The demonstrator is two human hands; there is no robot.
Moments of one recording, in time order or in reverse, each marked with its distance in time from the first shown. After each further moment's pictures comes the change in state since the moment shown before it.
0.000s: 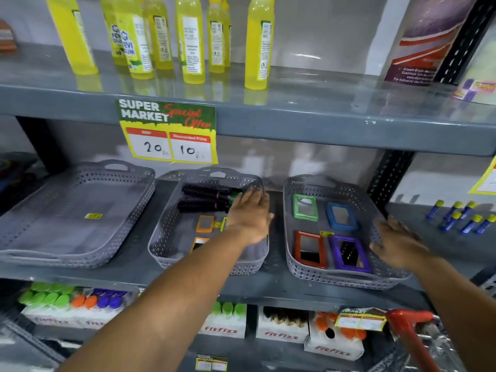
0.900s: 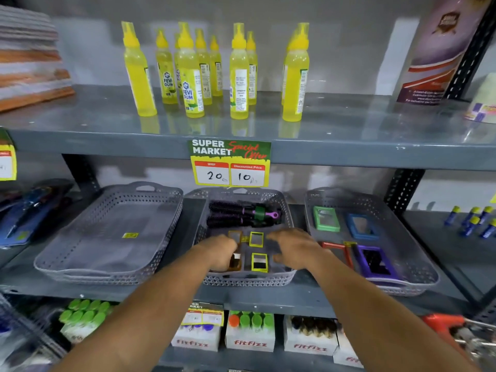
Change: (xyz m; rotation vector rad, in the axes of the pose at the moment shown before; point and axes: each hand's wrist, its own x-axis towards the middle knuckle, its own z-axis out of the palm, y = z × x) left_hand -0.074 -0.116 -0.034 0.116 -0.521 -0.010; right_hand -0.063 -0.268 -0.032 0.064 -0.117 -0.551
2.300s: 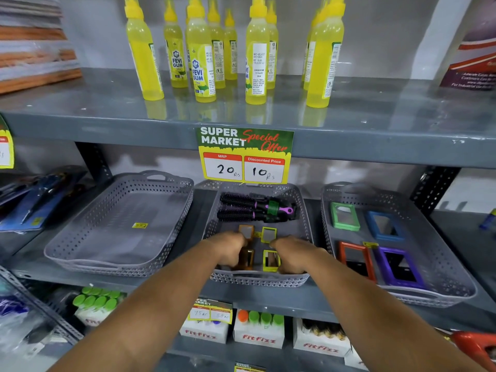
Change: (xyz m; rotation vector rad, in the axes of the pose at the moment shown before) left_hand 0.026 -0.016 0.016 -0.208 -0.050 -0.035; right_hand 0.047 -0.003 0.038 0.011 -0.168 -0.096
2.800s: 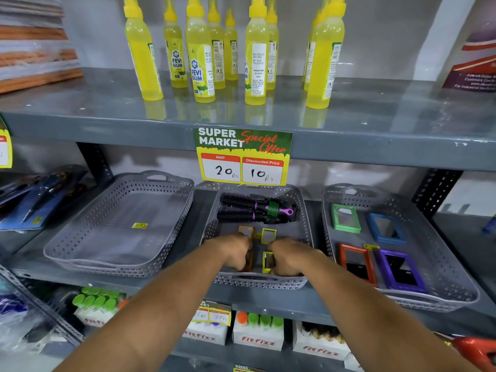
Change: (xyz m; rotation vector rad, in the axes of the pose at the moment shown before) left_hand 0.005 0.017 -0.004 0.106 -0.049 0.035; right_hand 0.008 -0.007 0.000 -0.045 -0.044 0.056
